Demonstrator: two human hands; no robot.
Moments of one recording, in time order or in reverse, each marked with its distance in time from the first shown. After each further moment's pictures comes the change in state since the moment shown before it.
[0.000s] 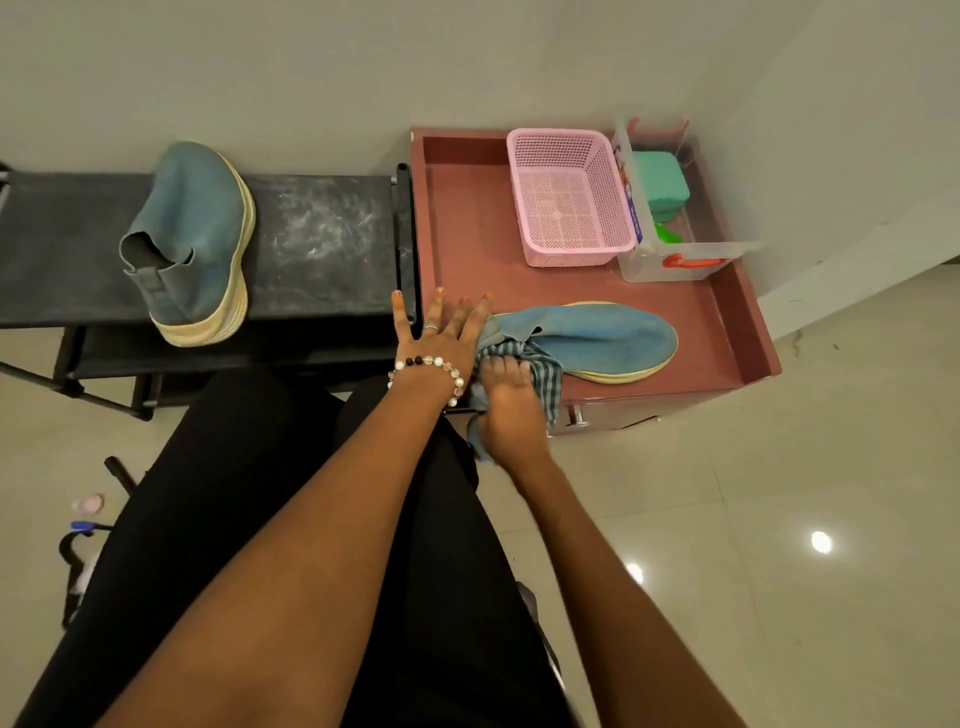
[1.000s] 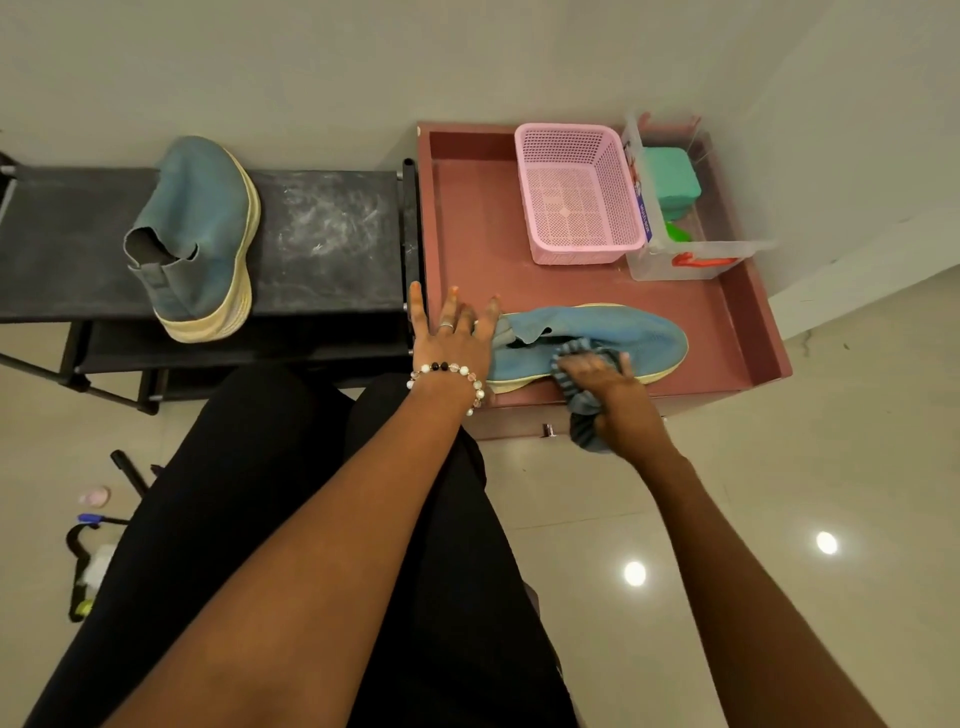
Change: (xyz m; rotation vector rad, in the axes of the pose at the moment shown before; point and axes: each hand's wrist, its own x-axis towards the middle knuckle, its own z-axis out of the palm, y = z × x) left_hand 0.002 0.014 0.000 0.130 0.014 -0.064; right_hand -0.004 0.112 -0.048 -0.060 -0.105 -0.097
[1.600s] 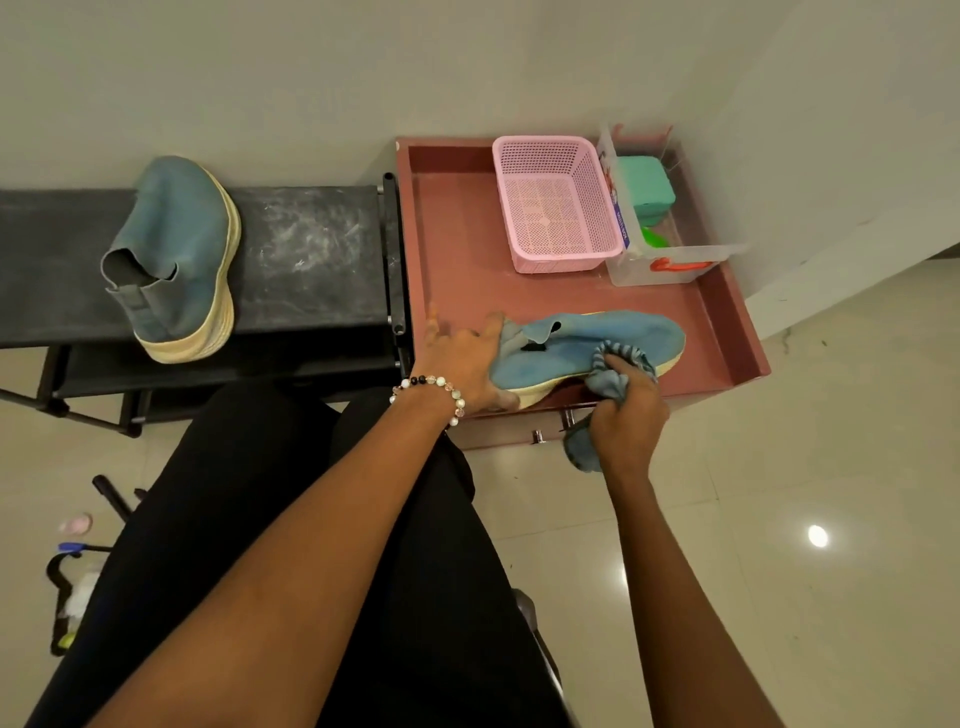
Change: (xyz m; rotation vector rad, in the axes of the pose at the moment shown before) left_hand 0.001 0.004 -0.013 -0.319 0.100 0.214; right_hand -0.011 -0.029 0.003 0.392 0.718 0.504
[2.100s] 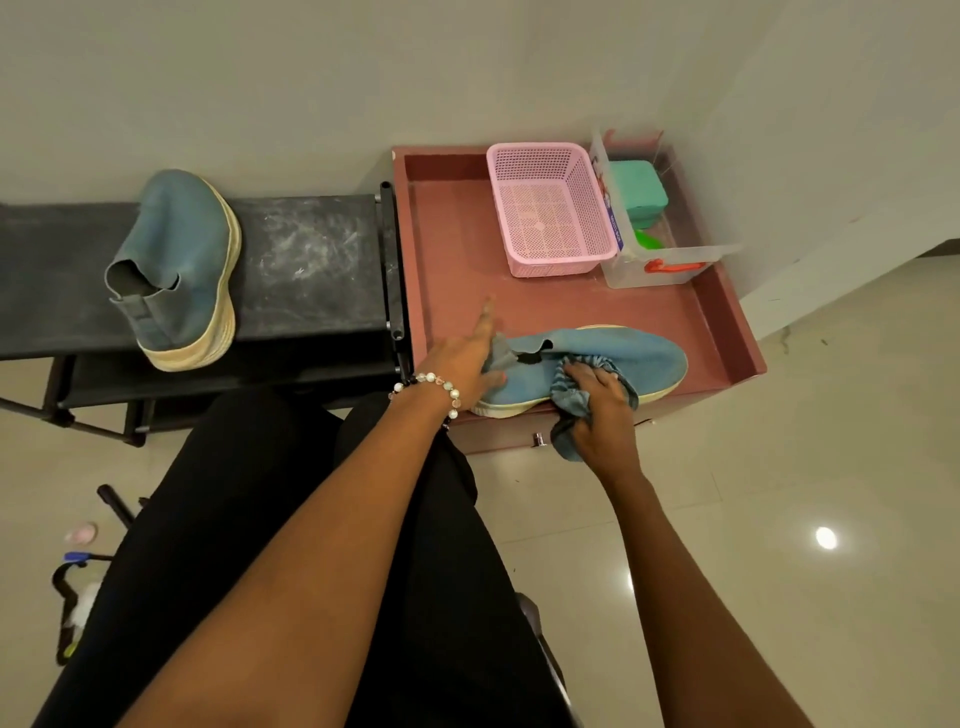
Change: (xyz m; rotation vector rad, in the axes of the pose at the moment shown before) left_hand -0.003 0.001 -0.010 -0.385 -0.102 -0.070; right_hand 0.001 0.022 0.007 -0.112 -0.390 -0.192
